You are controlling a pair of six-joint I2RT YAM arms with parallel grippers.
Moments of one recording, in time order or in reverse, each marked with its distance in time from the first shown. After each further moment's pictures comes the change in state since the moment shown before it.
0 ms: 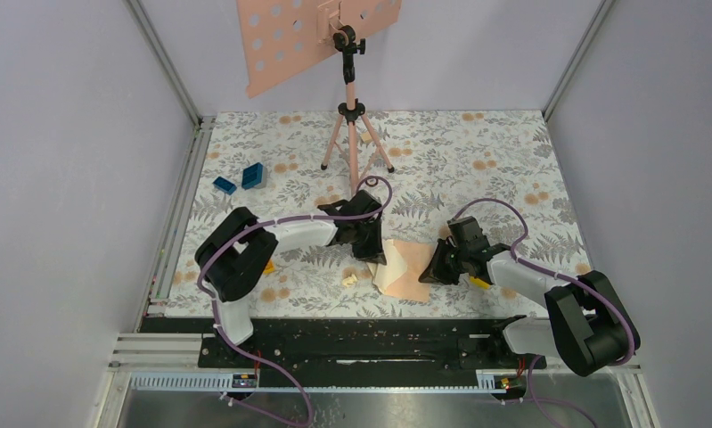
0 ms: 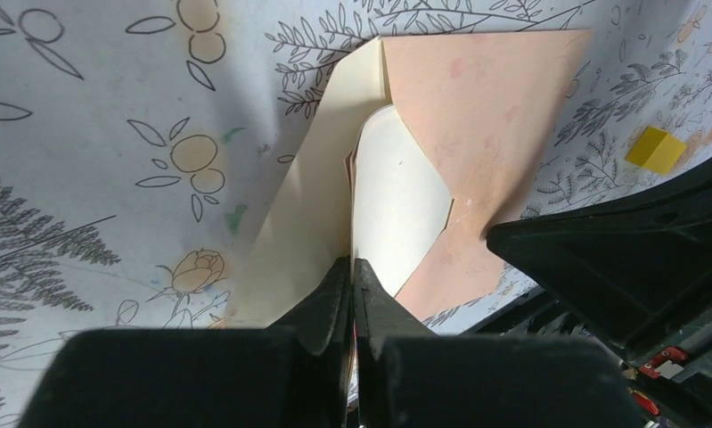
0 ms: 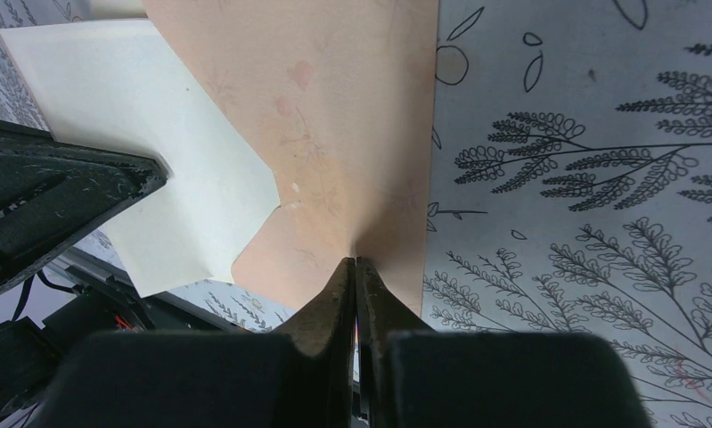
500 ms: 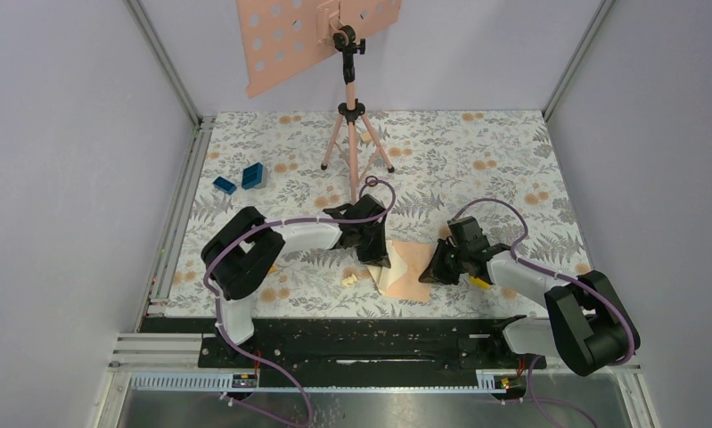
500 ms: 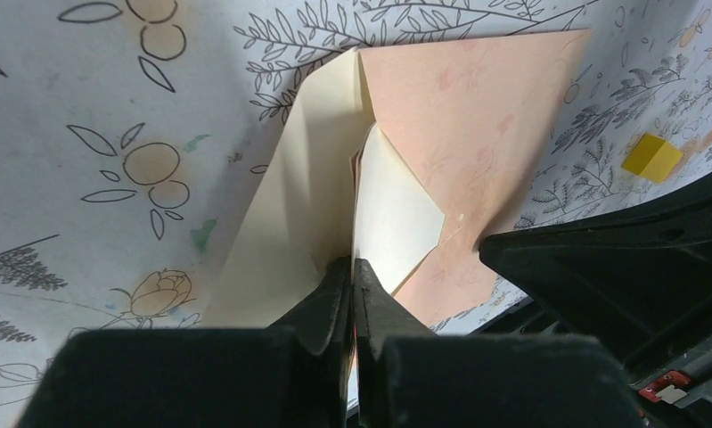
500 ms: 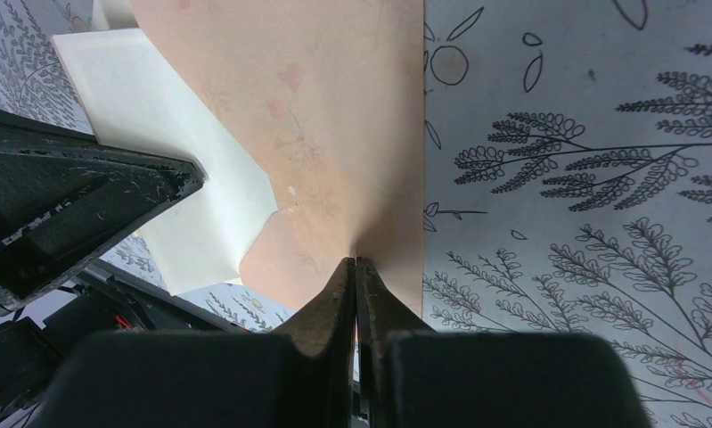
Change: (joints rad) left arm -0.026 0.038 -0.005 0.054 -0.001 -0.055; right arm 0.000 0.002 0.000 0.000 -0.001 0.002
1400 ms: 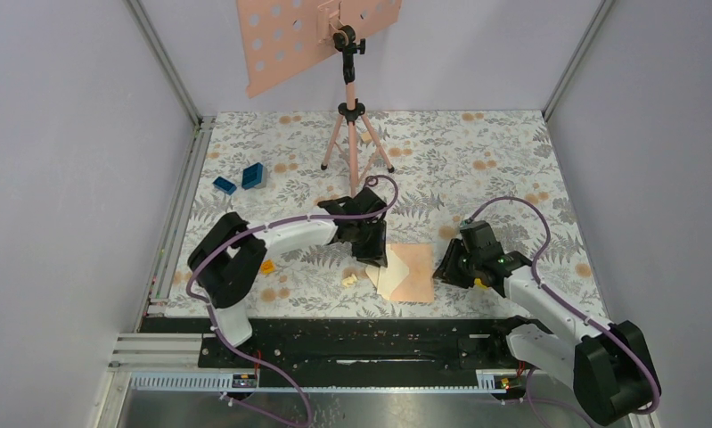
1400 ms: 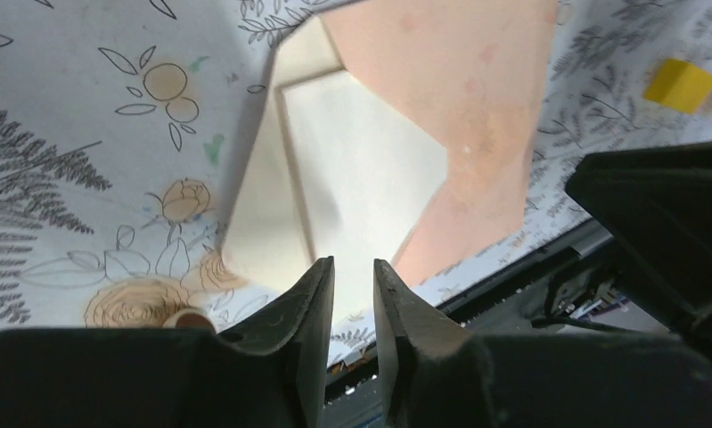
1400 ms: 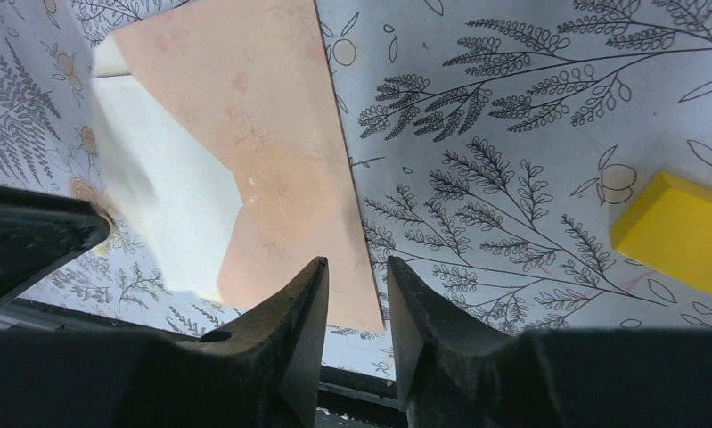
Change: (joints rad) left arm -0.015 -0.063 0.074 -0.211 -0.023 0.131; right arm 0.000 -0.270 -0.003 -0.225 0.192 -0.026
